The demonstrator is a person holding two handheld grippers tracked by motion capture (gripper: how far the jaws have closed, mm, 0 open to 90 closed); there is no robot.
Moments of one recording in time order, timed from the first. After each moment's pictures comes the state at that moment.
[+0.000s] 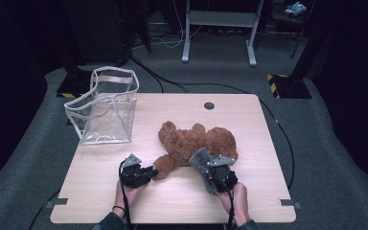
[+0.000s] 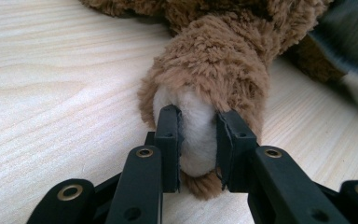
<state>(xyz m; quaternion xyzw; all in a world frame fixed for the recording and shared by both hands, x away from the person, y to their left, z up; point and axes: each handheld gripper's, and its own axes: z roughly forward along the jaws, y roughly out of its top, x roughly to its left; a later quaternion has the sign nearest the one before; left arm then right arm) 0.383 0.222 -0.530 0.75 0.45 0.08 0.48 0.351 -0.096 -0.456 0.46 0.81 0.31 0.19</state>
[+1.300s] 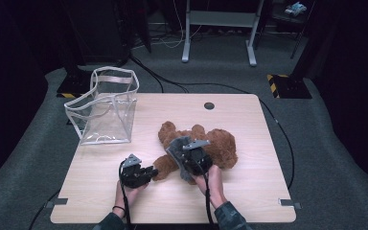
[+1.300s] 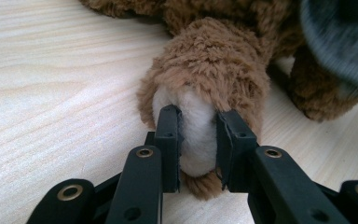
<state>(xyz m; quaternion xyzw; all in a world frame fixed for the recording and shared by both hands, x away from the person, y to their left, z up) 0.383 0.223 -0.530 0.75 0.45 0.08 0.48 0.395 -0.023 -0.449 0.42 0.83 0.33 0.15</state>
